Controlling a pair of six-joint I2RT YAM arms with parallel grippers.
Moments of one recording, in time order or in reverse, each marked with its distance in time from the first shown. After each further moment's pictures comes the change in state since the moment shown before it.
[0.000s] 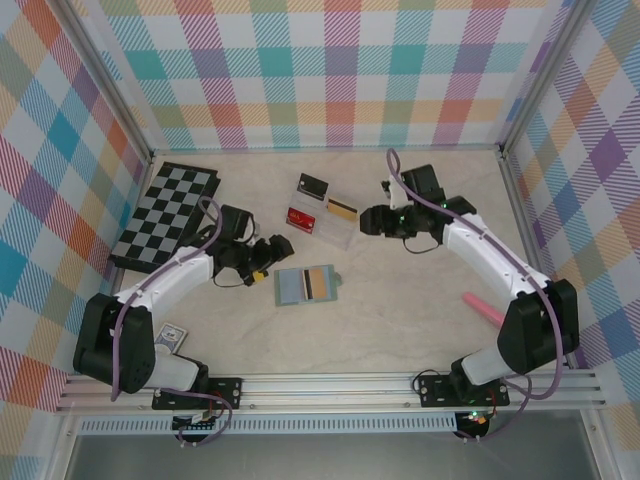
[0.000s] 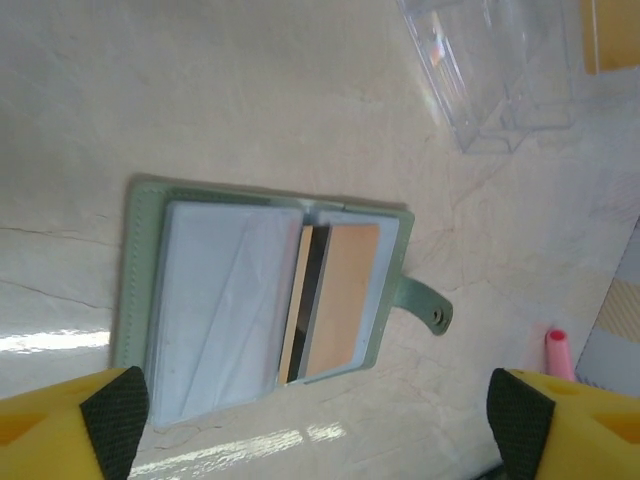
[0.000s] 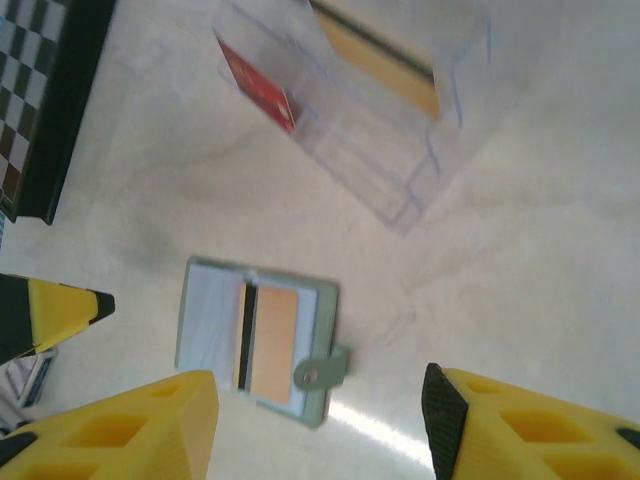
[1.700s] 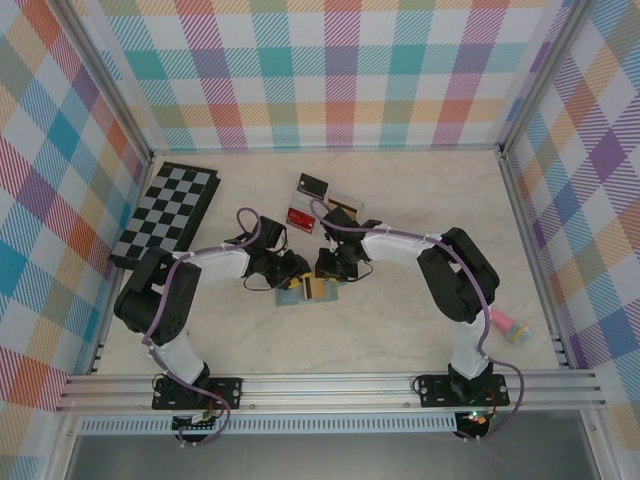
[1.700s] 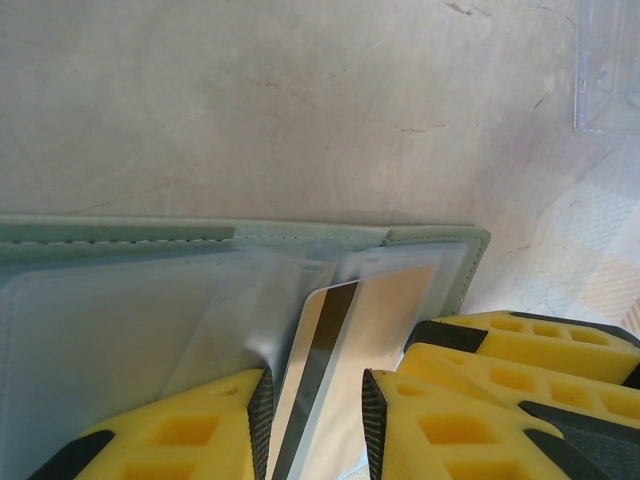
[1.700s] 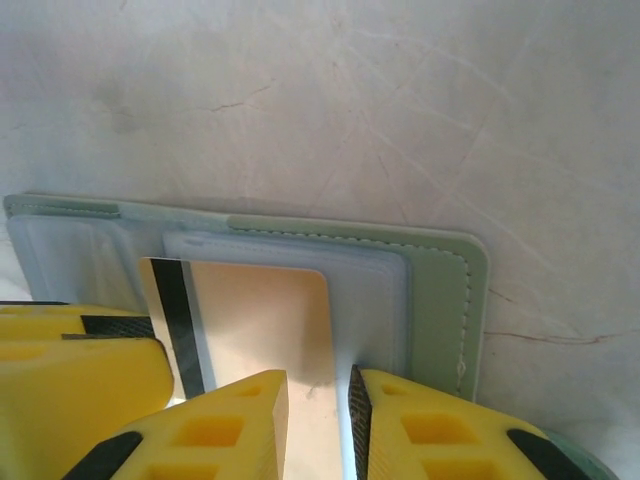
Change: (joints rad) left arm -0.116 0.323 0.001 0.264 0.044 -0.146; right arm 0.319 0.496 0.091 0.127 0.073 0.317
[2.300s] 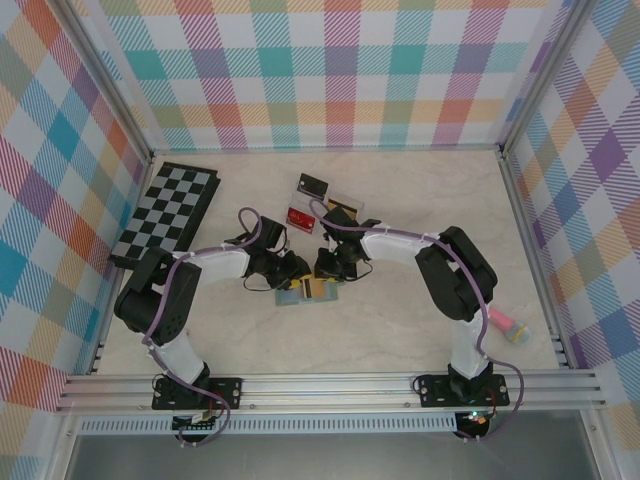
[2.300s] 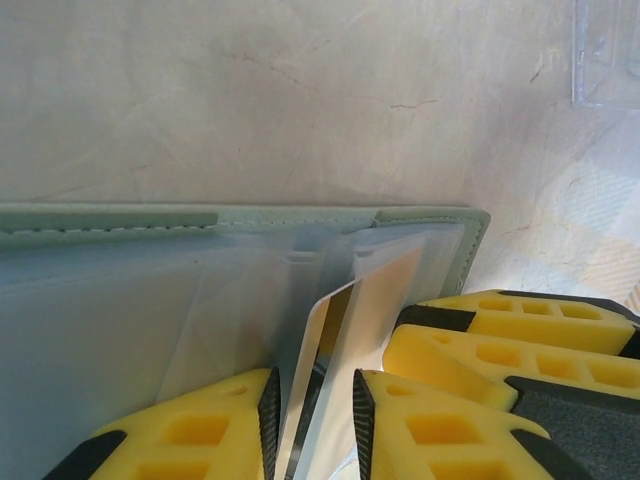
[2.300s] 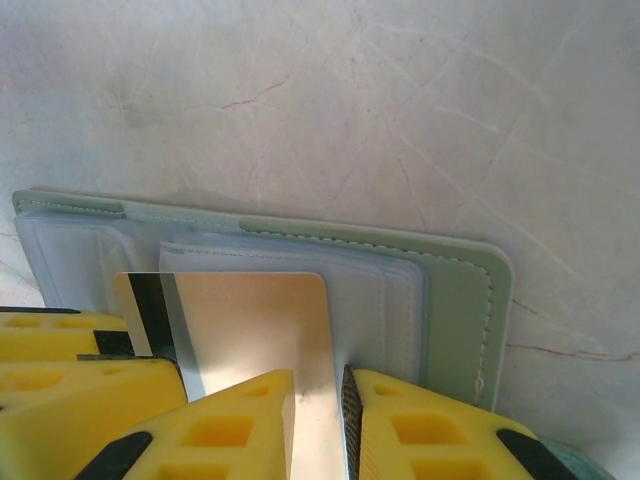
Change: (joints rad) left arm 0.002 0.000 0.000 -0.006 0.026 0.030; right arm -0.005 0.016 0.010 0.000 -0.029 -0.008
